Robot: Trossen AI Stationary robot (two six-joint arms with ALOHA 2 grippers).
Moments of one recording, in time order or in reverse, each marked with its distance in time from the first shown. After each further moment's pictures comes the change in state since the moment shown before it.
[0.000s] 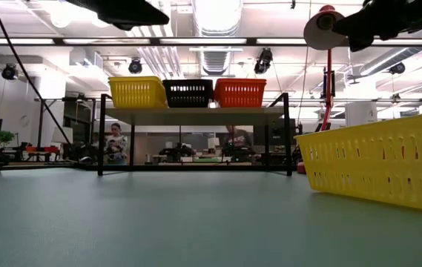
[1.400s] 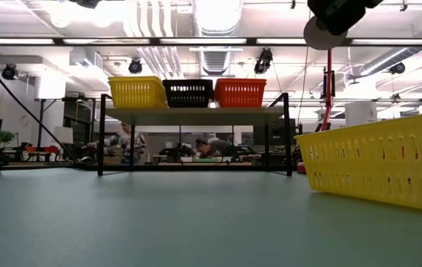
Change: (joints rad) left arm -0.003 -0.394 -0.164 0.114 -0.086 0.170; right arm 0.491 0.752 0.519 -0.169 0.011 0.391
